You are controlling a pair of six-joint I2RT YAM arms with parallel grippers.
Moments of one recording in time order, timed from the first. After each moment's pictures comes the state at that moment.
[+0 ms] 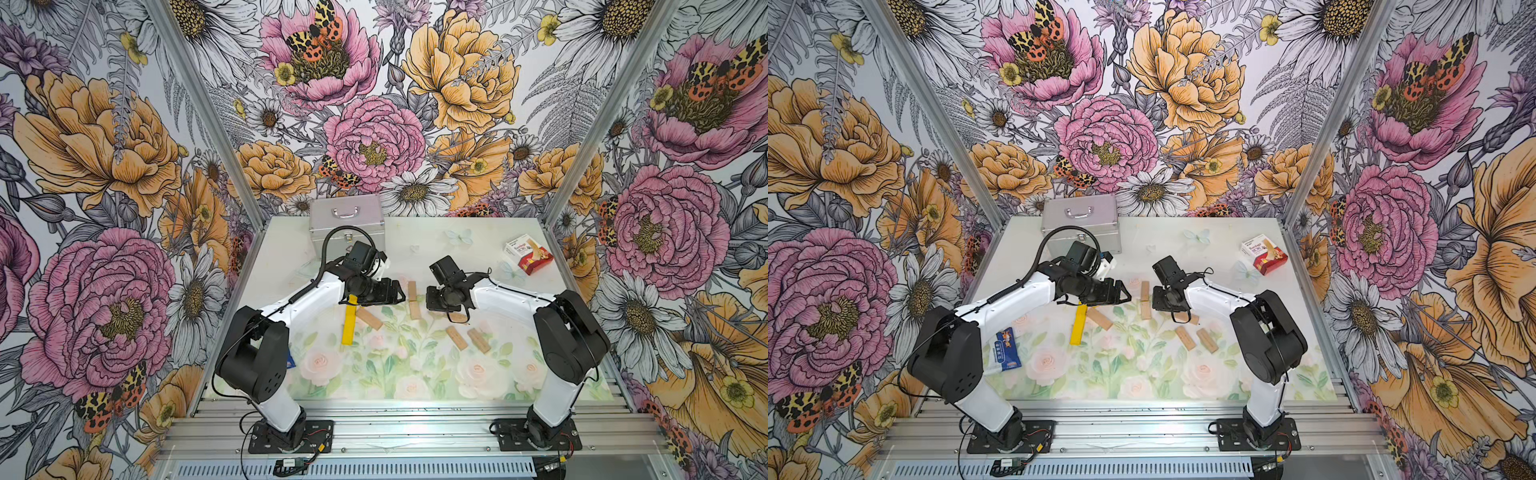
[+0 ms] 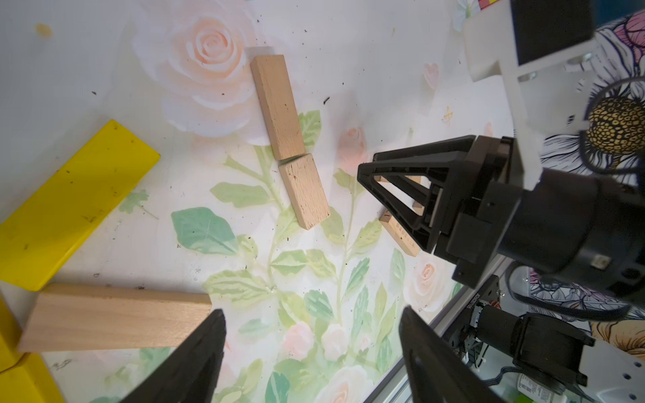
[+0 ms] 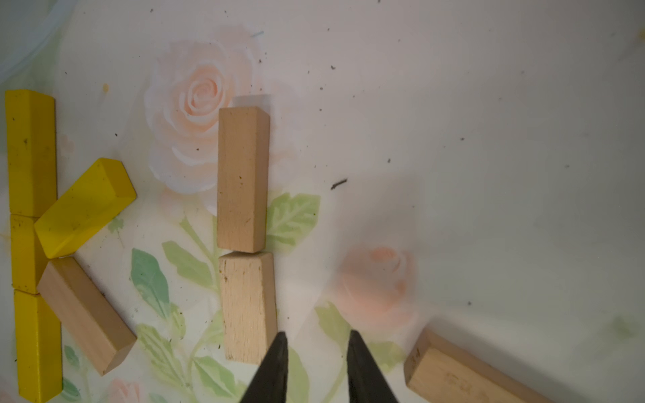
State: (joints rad) left arm -0.49 1.66 1.21 -0.64 0.42 -0.42; right arm 0.57 1.81 1.16 -0.47 -0.06 0.59
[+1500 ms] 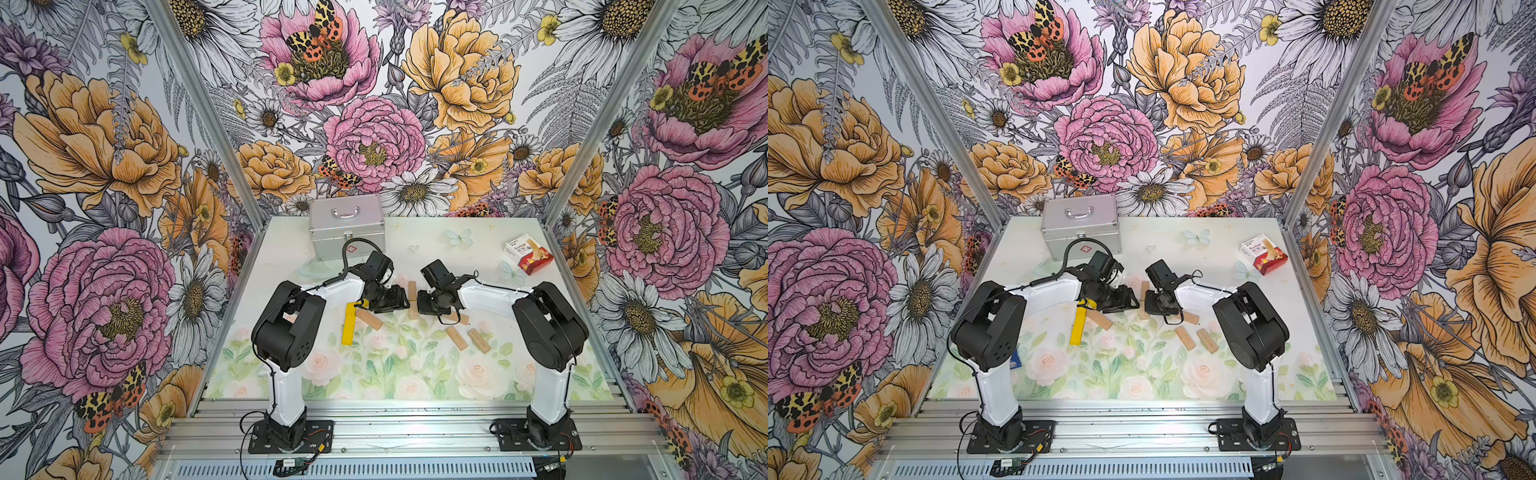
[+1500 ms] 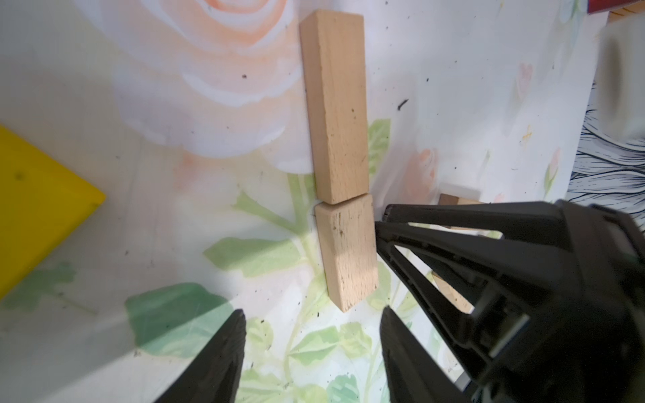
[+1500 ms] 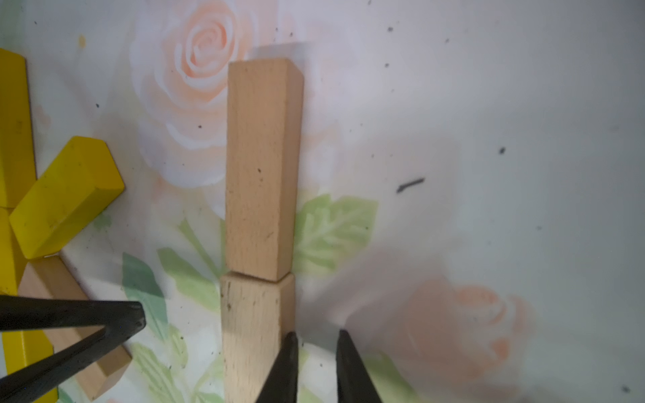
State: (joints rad) left arm -0.53 1.91 1.23 -0.49 0.41 -0.52; right arm 0.59 1.92 1.20 -0.41 -0.13 0.61
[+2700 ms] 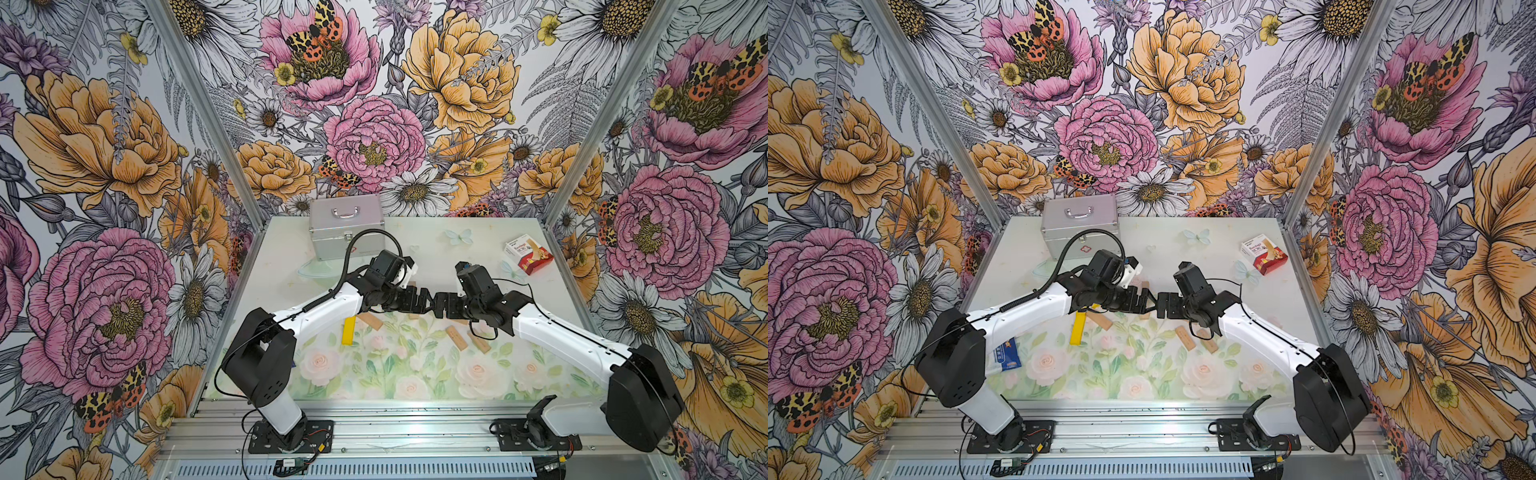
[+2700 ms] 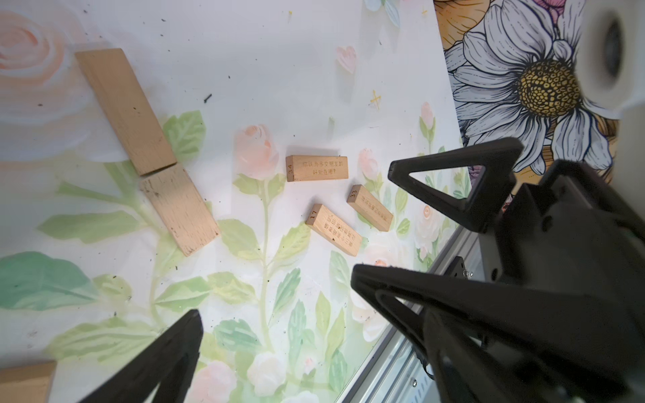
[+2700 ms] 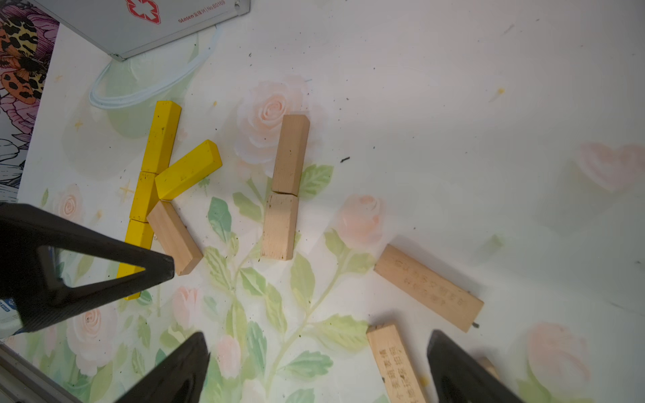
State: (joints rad) left arm -0.71 1.63 1.19 -0.47 0.43 -0.51; right arm 0.57 1.30 0.89 -0.49 -0.03 0.54
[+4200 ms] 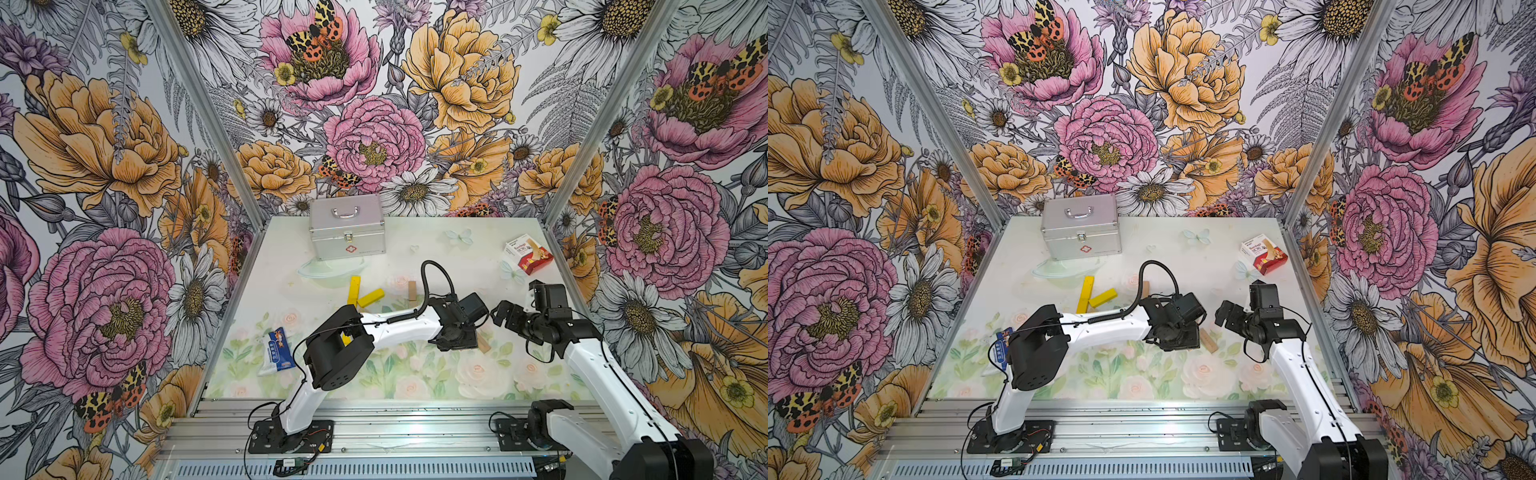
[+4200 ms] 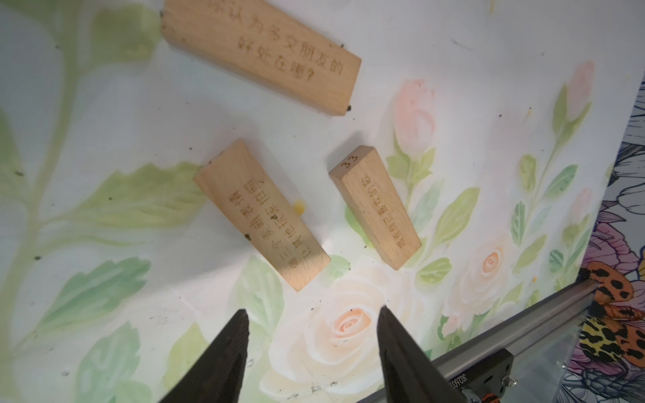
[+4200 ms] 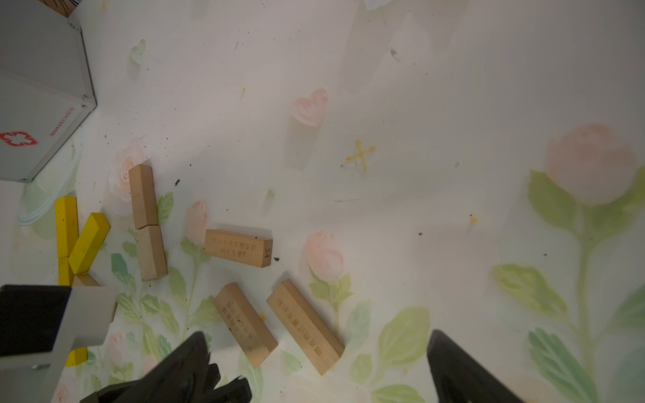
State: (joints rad) left arm -1.11 2.09 1.62 -0.71 0.01 -1.12; right arm 0.02 0.97 0.67 -0.66 -0.22 0.45
